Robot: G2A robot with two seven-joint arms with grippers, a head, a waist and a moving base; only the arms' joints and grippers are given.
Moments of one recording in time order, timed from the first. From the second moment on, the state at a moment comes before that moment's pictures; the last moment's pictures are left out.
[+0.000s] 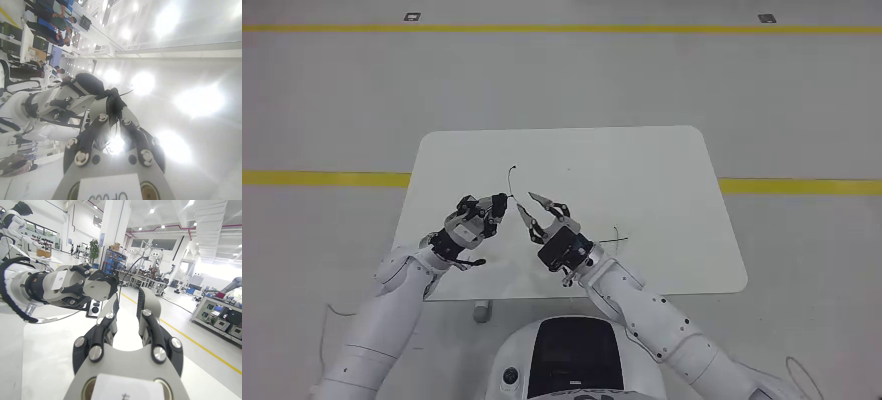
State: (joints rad) left arm 1.47 -1.06 -1.34 -1.51 -1.21 0.12 -1.02; right arm -1.27 -1.37 0.74 -1.44 -1.57 0.05 -0.53
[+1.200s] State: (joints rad) left arm 1.47 -1.06 -1.34 -1.51 -1.21 0.12 -1.02; right arm -1.28 -1.35 0.76 -1.45 -1.57 0.07 -0.53
